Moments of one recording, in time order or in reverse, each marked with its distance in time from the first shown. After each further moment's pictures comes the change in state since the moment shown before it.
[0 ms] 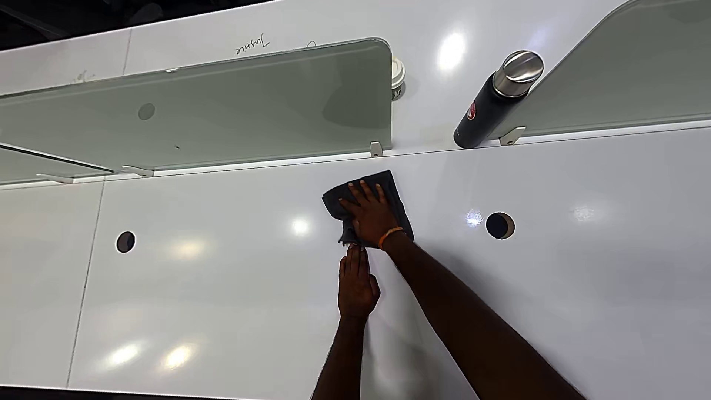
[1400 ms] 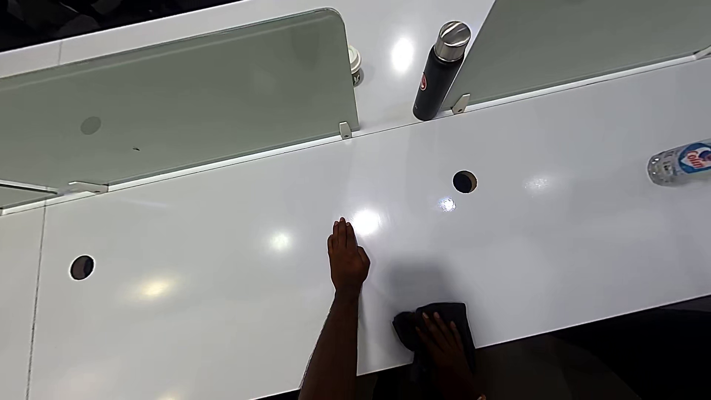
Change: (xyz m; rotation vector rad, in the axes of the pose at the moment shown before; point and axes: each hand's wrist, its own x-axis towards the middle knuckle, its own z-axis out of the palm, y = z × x) left_hand -0.001 -0.004 -0.002 -0.077 -0.062 0.006; right_hand -0.424 -0.120 0.122 0.094 0.349 0.383
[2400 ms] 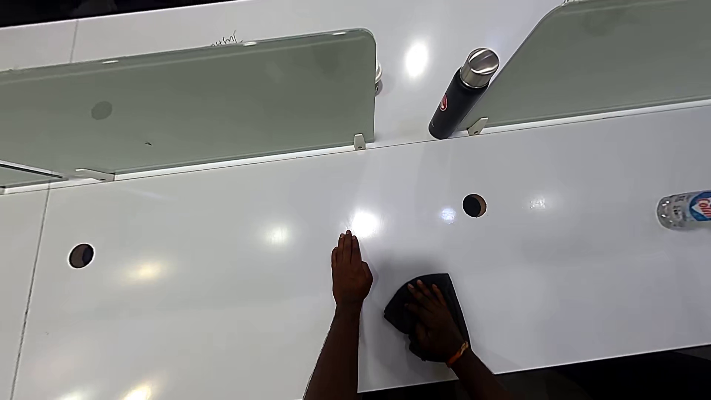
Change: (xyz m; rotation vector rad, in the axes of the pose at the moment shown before) left_hand 0.003 0.001 0.003 0.012 0.005 -0.032; right_hand 0.135 0.045 -0.005 0.211 0.015 -0.256
